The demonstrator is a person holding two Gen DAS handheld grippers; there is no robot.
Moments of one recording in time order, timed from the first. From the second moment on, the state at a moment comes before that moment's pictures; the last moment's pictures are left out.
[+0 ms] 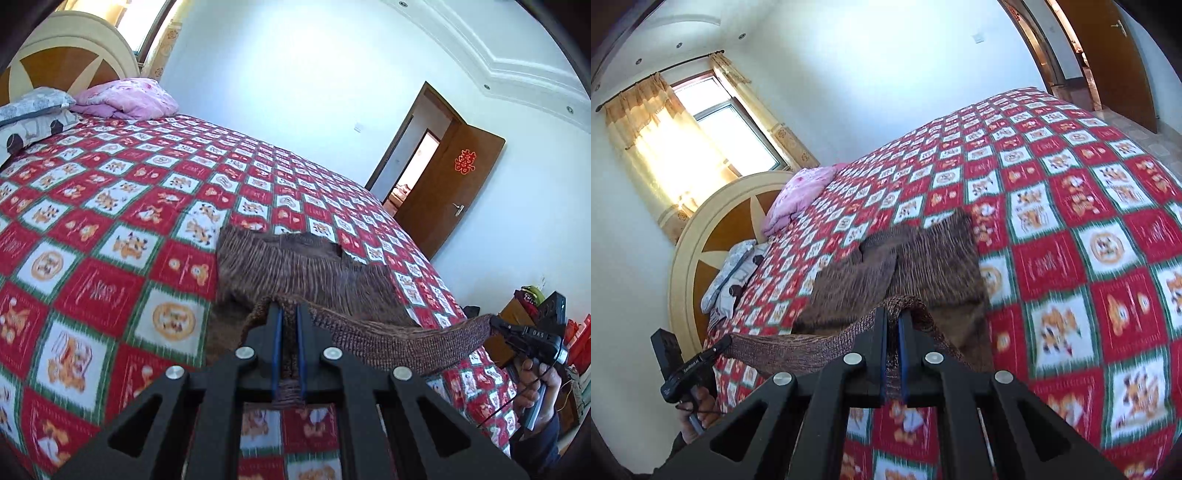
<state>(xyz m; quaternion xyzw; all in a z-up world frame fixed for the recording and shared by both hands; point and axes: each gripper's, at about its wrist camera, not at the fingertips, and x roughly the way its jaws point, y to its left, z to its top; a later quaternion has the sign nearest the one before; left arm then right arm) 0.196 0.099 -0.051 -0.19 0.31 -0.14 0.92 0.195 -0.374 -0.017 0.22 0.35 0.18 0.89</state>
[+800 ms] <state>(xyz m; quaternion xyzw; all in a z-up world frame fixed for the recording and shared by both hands) 0.337 0.098 -0.064 -0.17 0.33 -0.08 0.92 0.346 -0.378 -0.045 0.23 0.40 0.12 0.88</state>
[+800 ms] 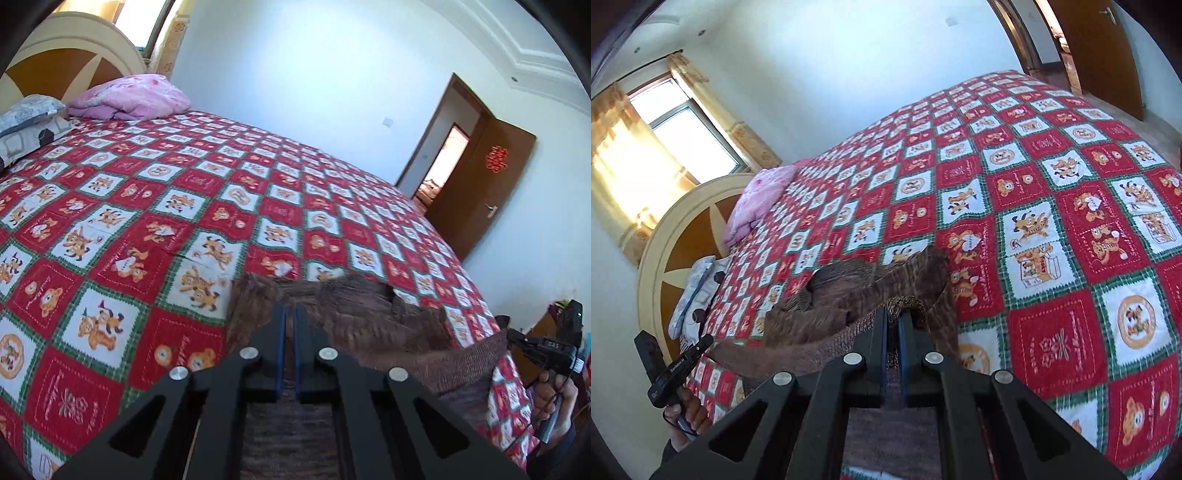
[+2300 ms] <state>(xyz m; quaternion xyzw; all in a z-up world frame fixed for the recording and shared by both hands) 0.415 0.107 -0.141 -0.19 0.43 -0.05 0.88 0.466 -0.359 -0.105 0.23 0.43 0.04 0.87</state>
